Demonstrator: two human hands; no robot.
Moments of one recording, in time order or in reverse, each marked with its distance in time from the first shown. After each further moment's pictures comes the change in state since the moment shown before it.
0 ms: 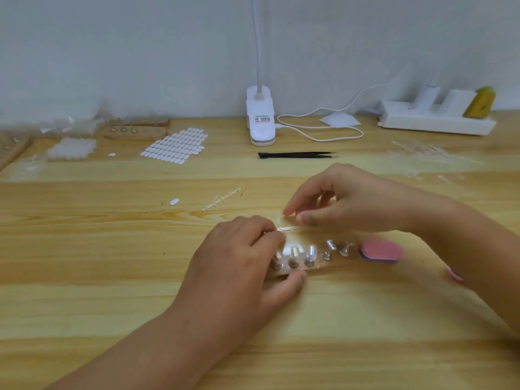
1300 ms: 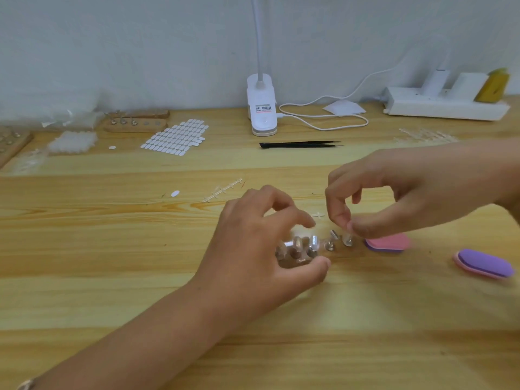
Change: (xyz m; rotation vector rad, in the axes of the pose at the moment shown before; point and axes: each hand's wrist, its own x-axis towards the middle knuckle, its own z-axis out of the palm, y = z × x) left_hand 0.016 0.009 0.002 -0.241 -0.060 -0.065; right_hand -0.030 -0.009 -0.042 -0.188 -0.410 -0.181
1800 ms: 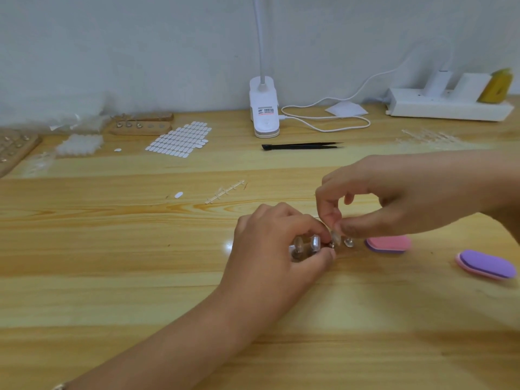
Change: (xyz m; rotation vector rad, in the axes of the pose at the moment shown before) left_hand 0.005 0.012 0.016 -0.156 0.025 -0.068; right_hand 0.008 -0.009 0.006 -0.055 0.056 -0.013
